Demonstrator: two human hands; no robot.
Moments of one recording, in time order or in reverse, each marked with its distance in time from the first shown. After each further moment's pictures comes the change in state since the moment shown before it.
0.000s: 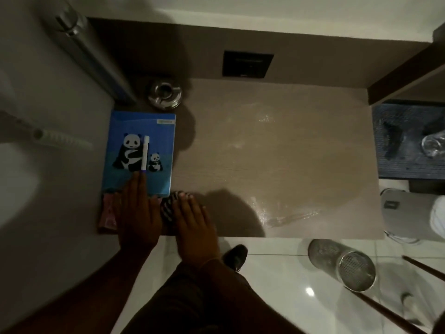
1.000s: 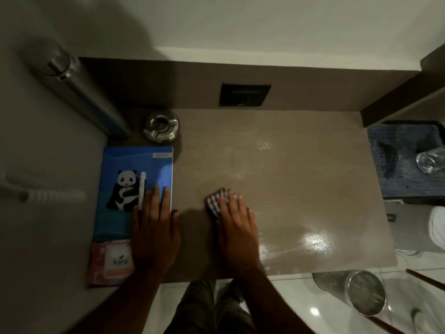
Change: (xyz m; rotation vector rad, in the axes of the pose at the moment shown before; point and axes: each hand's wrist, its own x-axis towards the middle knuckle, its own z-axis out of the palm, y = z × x) left_hand 0.058 0.031 0.029 0.160 -0.110 0.099; right_hand 0.051 0.089 -0.043 -0.078 0.105 0.306
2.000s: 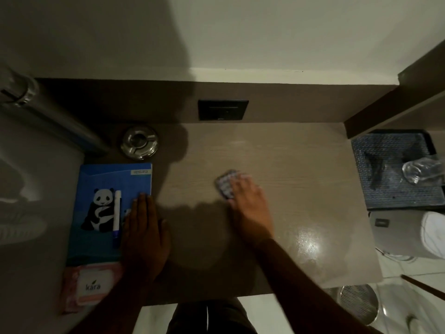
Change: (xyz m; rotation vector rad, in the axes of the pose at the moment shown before) left_hand 0.030 0.041 -0.011 -0.054 -0.173 -0.053; right_hand 0.090 0.087 -0.050 0.020 0.007 -0.079
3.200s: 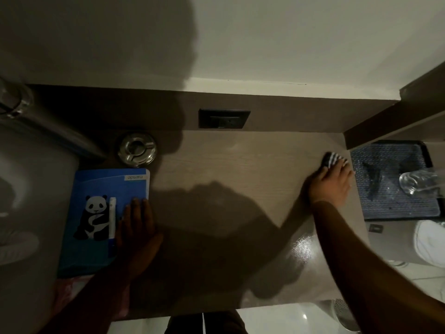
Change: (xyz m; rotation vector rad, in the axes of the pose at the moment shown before) left_hand 0.030 -0.016 0.006 0.073 -0.255 0.022; right_hand 0.073 0.162 -0.087 0.099 0.323 0.855
